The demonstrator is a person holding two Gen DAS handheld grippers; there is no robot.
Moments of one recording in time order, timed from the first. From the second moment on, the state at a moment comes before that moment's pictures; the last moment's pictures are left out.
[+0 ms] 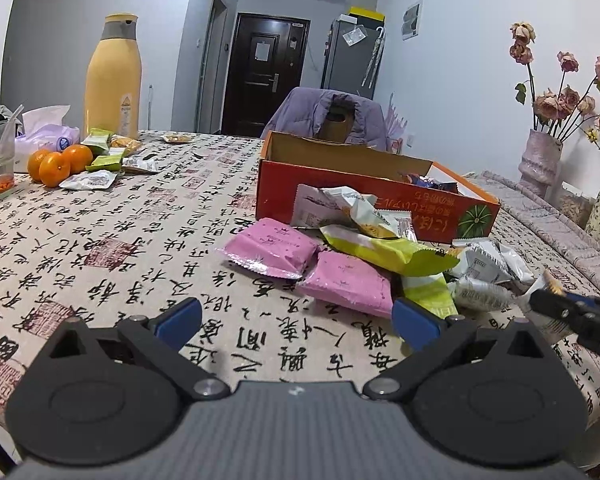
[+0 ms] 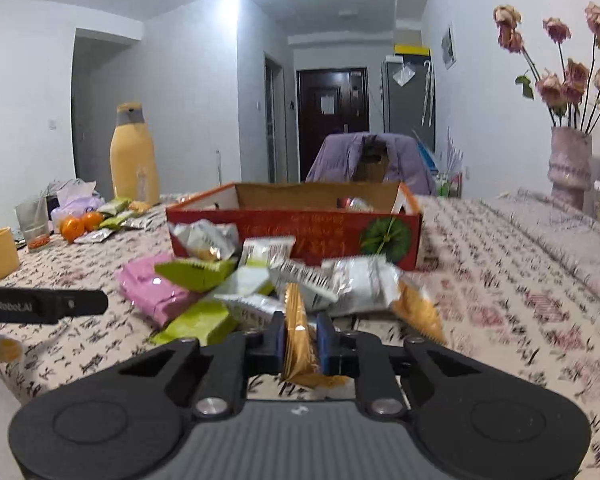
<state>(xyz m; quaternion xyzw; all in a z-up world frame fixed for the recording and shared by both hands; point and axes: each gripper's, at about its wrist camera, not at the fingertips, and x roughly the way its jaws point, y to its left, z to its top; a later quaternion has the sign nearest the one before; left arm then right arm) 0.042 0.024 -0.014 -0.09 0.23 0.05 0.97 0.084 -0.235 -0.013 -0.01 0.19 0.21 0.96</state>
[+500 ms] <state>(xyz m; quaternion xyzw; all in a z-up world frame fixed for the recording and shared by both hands) 0.045 0.017 -0.012 -0.09 0.24 0.04 0.97 0.092 -0.256 -0.004 0.04 0.18 0.20 0.96</state>
